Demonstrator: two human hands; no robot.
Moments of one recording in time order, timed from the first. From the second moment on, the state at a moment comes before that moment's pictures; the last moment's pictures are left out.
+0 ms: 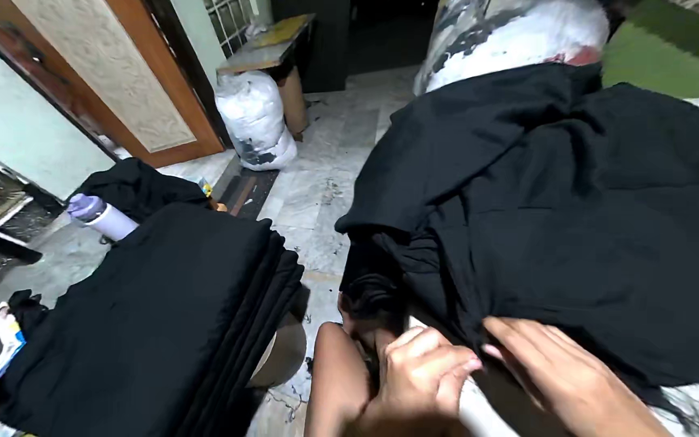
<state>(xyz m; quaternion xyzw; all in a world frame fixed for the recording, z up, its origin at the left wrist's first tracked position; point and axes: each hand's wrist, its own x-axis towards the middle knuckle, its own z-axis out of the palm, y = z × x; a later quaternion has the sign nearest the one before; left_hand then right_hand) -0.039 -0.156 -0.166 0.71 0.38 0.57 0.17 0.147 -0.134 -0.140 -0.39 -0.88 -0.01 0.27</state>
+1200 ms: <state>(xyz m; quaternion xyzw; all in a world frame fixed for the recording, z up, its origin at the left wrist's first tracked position) 0.003 -0.137 -0.191 0.39 0.29 0.77 0.41 0.142 -0.157 -0.162 -0.47 -0.75 0.10 0.45</state>
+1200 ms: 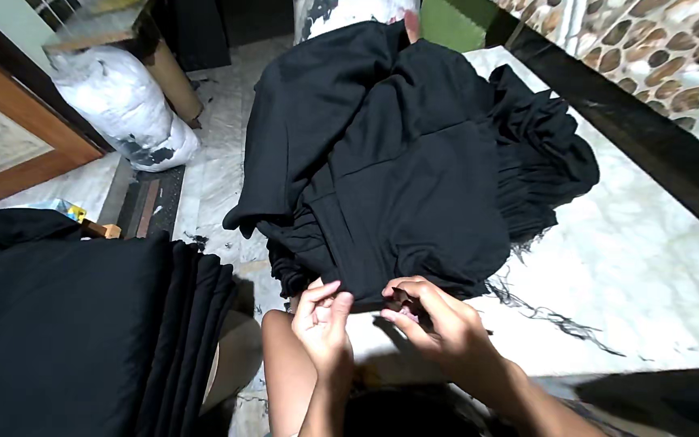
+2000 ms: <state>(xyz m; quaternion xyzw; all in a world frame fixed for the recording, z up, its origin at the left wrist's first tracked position) -0.038 -0.178 -0.183 0.63 0.31 0.65 0.28 0.153 -0.152 -0.151 -0.44 -0.78 0.02 0.44</state>
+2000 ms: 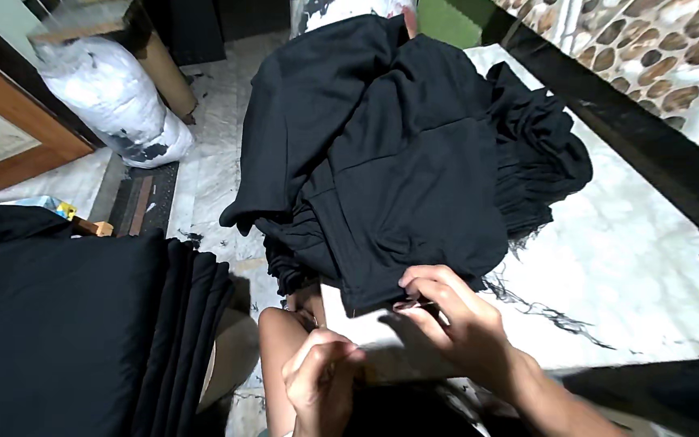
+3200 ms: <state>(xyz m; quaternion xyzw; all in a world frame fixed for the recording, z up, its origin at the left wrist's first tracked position) 0.008 -0.104 -0.157 0.75 0.33 0.56 0.10 0.218 -0.141 -0.176 -0.47 -0.77 -0.13 0.41</state>
